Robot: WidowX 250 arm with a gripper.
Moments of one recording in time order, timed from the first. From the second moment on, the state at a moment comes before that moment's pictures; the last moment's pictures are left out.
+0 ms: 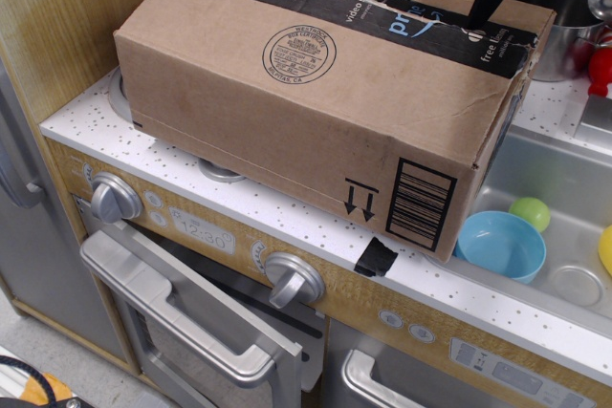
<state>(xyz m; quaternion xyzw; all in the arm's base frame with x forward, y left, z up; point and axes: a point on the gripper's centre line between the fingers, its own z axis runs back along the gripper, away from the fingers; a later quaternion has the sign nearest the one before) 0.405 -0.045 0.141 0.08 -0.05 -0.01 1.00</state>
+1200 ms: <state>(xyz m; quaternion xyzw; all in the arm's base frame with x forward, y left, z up) 0.384 -0.047 0.122 0.04 0.04 0.01 1.00</state>
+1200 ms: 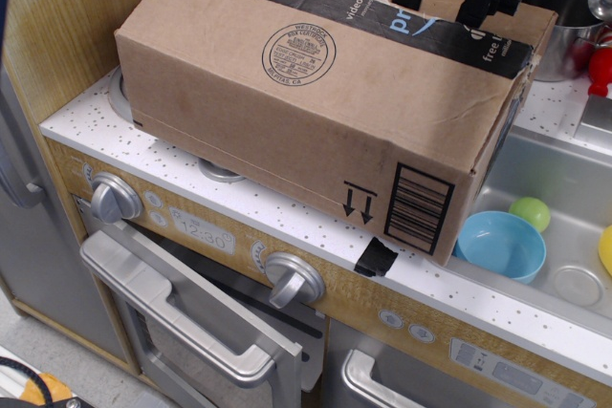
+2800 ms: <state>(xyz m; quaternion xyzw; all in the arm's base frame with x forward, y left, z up) 0.260 -0.048 0.175 0.06 0.13 0.07 0.99</state>
